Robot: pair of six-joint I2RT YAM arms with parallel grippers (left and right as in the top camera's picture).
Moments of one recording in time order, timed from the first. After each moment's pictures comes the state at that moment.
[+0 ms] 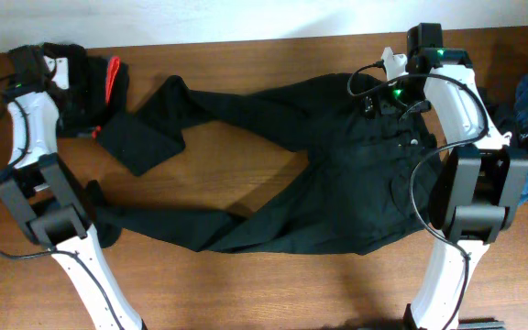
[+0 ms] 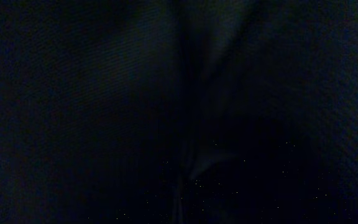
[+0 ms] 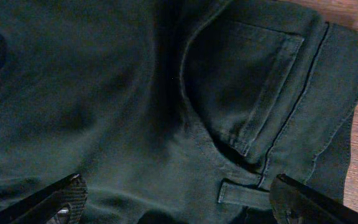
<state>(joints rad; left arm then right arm) 0.36 2.54 2.22 -0.71 0.00 0.23 -0.09 2.20 1.90 -1.00 -0.17 -0.21</state>
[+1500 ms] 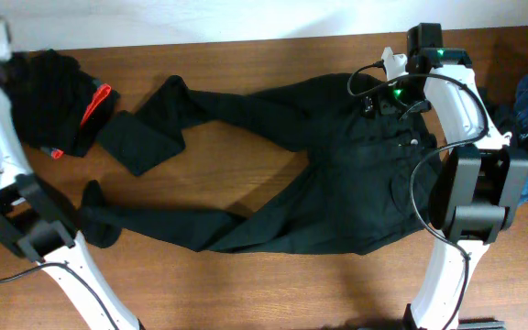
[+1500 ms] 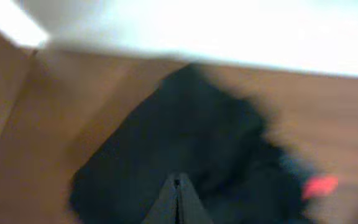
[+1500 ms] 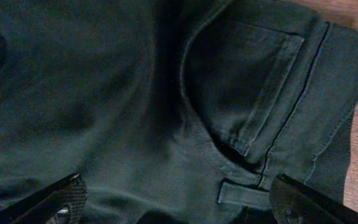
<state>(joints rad) 0.42 2.45 2.48 -0.81 0.13 0.25 -0.09 2.20 1.90 -1.00 -0.17 -0.21</state>
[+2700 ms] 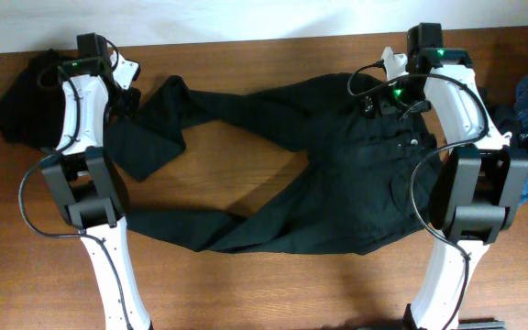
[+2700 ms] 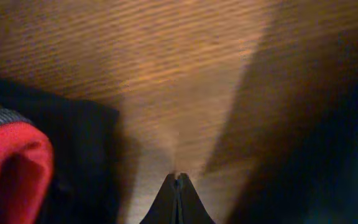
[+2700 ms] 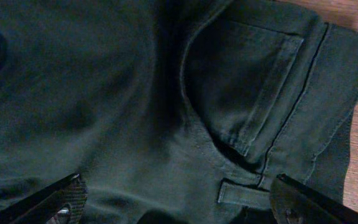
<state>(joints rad) 0.14 2.64 2.40 -1.00 0.00 0.43 -0.09 2.20 1.90 -1.00 -0.17 -0.21</state>
